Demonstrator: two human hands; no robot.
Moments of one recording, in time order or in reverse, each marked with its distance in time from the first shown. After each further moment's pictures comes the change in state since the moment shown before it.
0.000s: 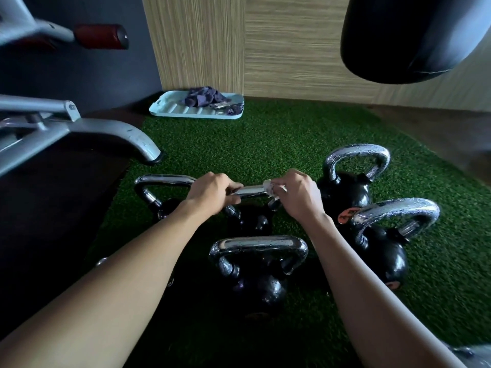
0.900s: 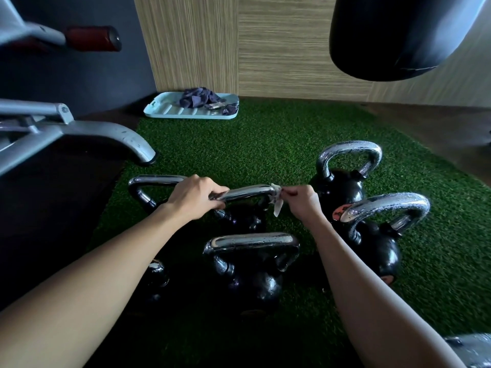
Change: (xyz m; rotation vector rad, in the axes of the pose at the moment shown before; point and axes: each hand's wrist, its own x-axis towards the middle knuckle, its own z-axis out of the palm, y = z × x) left_hand -0.021 -0.005 -0.012 0.125 -0.002 0.065; right_hand -0.006 0.047 0.023 0.417 -0.063 0.362
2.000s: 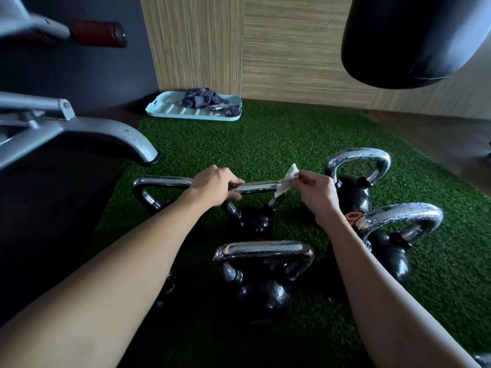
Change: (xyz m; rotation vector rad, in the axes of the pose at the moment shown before) left_hand 0.042 0.001 -0.004 -0.081 -0.108 -0.091; right_hand 0.012 -0.022 -0.011 0.238 0.122 -0.073
